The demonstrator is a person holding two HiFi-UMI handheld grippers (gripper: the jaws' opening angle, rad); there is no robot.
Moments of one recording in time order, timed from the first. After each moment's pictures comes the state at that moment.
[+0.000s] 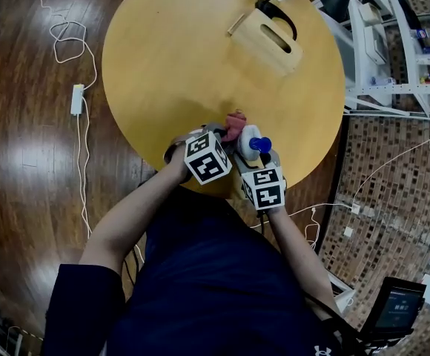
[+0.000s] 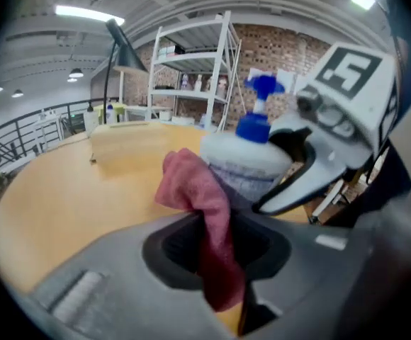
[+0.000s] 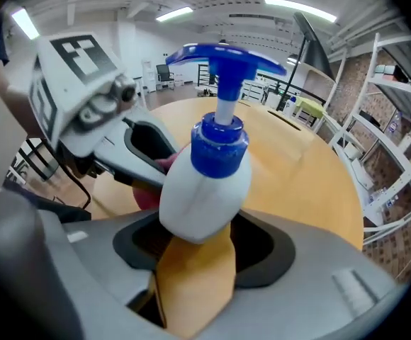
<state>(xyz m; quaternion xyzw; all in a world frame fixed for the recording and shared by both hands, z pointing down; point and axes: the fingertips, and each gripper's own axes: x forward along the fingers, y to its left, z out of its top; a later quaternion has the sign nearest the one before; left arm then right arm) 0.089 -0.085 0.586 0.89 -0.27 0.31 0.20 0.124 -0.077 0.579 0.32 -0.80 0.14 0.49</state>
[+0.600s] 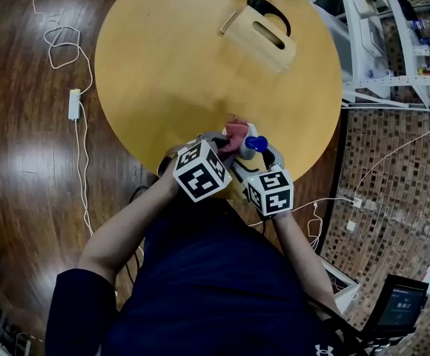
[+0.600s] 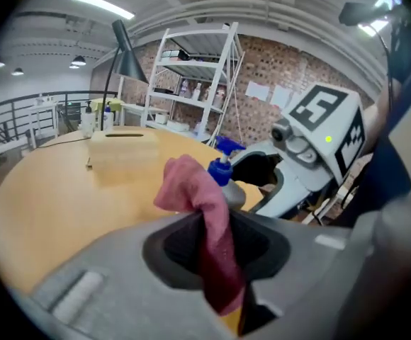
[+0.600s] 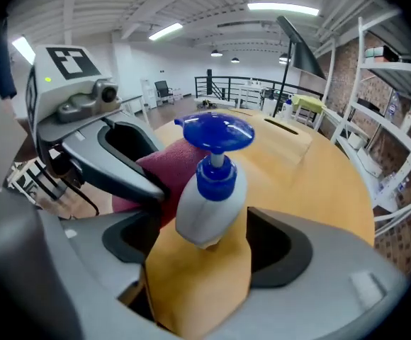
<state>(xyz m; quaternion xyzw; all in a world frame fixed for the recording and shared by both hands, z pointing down) 0.088 -0.063 0.520 0.90 -0.26 0.27 0.24 0.112 -0.074 0.545 0.32 -0.83 0.18 0.43</state>
